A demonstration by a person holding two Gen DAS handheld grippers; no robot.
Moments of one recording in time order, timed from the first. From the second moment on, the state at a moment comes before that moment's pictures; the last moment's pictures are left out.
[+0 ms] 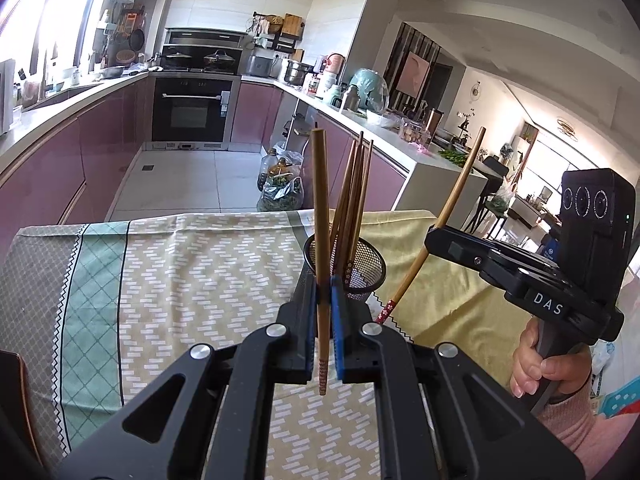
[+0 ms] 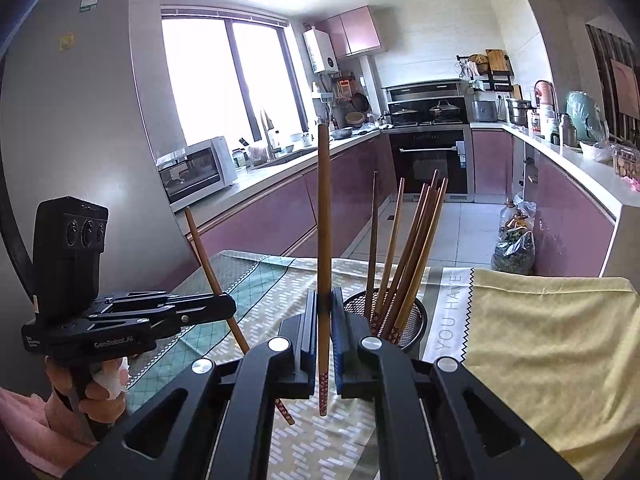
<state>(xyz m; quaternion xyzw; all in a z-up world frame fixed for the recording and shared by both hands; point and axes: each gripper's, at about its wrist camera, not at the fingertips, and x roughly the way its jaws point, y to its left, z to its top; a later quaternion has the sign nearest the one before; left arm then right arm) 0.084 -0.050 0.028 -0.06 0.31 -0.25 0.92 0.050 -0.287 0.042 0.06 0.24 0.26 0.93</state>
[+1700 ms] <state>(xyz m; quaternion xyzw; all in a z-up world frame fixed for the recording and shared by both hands) 0.097 -0.063 0.070 -0.05 0.25 -0.27 0.93 0.060 -0.294 0.071 0.06 0.20 0.26 0.94</state>
